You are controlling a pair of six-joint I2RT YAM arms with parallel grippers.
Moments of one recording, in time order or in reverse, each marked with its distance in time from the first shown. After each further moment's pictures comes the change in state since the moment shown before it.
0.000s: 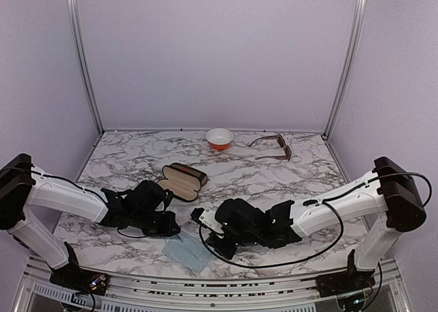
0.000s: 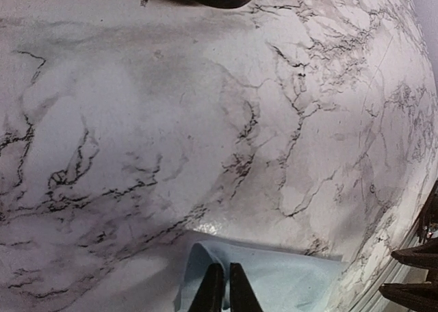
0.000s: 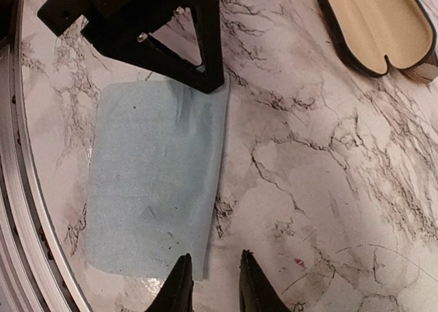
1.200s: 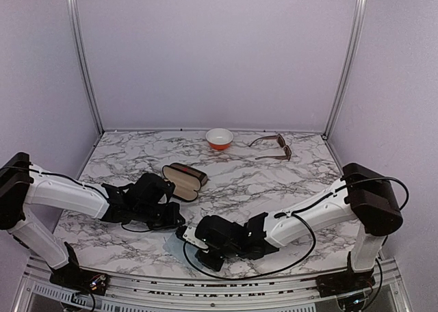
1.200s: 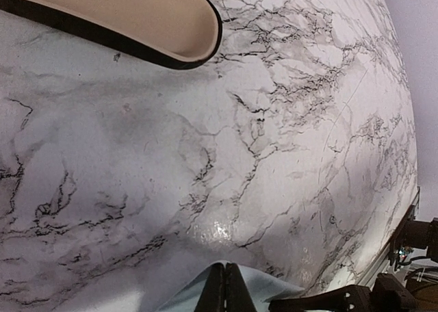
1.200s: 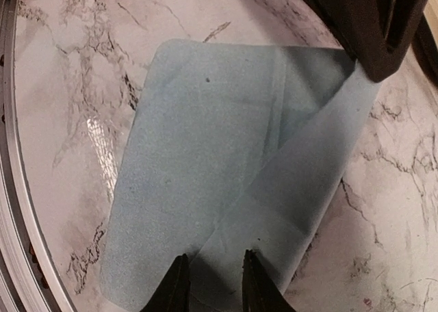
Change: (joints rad) left arm -0.001 0.000 0.060 0.021 -0.026 -0.079; right arm 0.066 0.204 0.115 -0.008 -0.006 -0.044
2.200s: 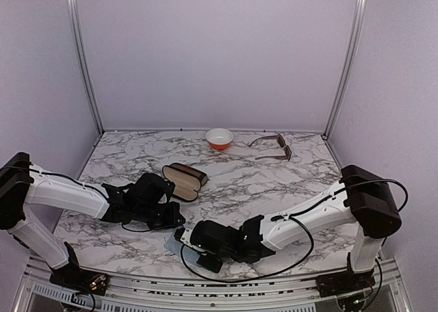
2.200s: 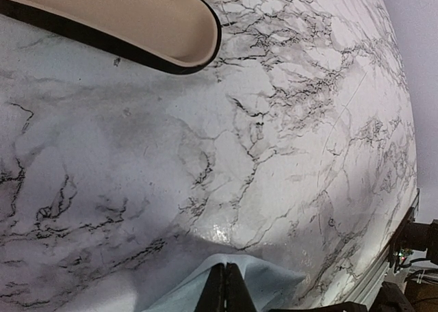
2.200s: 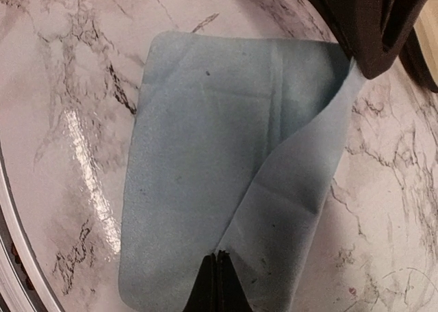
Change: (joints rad) left arm 0.000 0.001 0.000 0.008 -0.006 -0.001; right arm 0.033 0.020 0.050 -0.077 0.111 -0.006
